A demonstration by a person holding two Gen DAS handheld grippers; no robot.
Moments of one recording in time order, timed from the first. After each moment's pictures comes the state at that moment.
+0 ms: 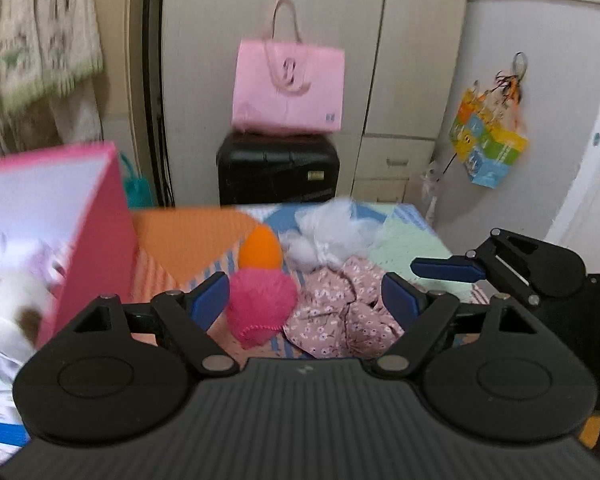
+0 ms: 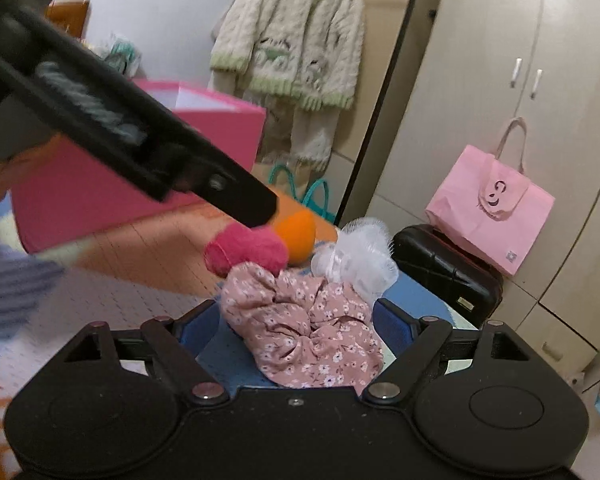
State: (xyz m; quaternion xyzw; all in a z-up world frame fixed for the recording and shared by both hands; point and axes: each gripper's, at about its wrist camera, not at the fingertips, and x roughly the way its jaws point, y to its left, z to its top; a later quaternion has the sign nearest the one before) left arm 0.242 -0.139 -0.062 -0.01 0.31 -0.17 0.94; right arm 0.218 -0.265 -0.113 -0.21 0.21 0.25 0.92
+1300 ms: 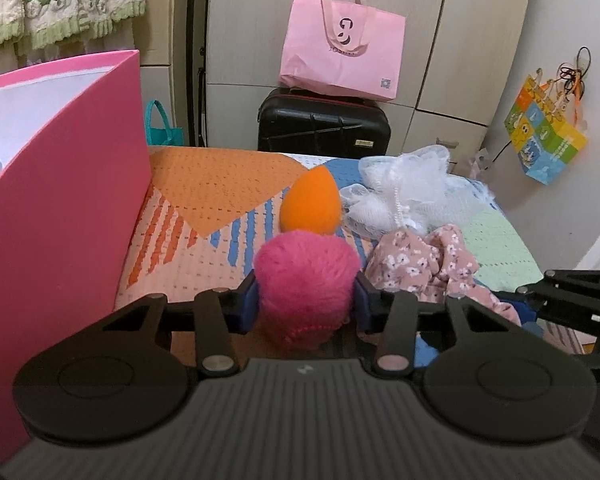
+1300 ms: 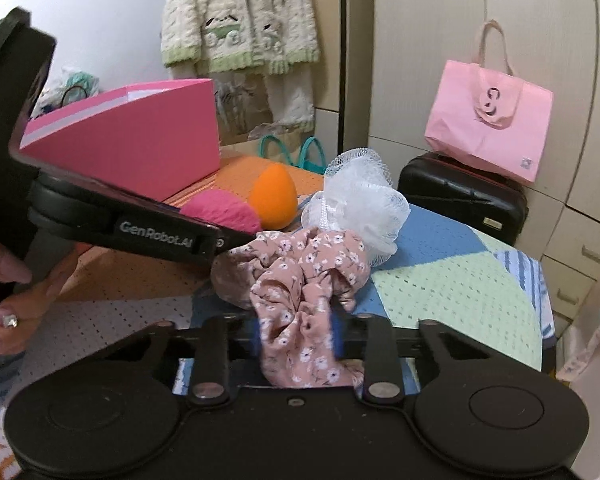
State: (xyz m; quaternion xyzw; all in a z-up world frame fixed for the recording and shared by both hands) left arm 0.274 -0.133 -0.113 -0.04 0.35 -0.10 0.93; right arm 0.256 -0.284 -0.135 -0.07 0.29 0.24 0.92
